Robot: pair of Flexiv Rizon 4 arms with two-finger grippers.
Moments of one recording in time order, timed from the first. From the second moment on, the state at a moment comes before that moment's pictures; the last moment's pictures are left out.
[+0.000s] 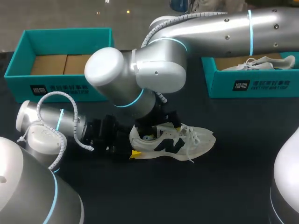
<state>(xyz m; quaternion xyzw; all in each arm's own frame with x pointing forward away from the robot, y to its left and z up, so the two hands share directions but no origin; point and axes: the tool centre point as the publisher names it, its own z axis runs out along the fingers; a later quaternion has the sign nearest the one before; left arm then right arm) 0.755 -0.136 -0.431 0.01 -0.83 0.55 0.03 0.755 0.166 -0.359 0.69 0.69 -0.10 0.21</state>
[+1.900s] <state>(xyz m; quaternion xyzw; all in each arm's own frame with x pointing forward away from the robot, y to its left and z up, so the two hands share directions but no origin) 0.756 -0.138 -0.431 0.01 -0.83 0.55 0.03 0.749 0.088 -0.284 0.80 0.58 -0.08 0.11</state>
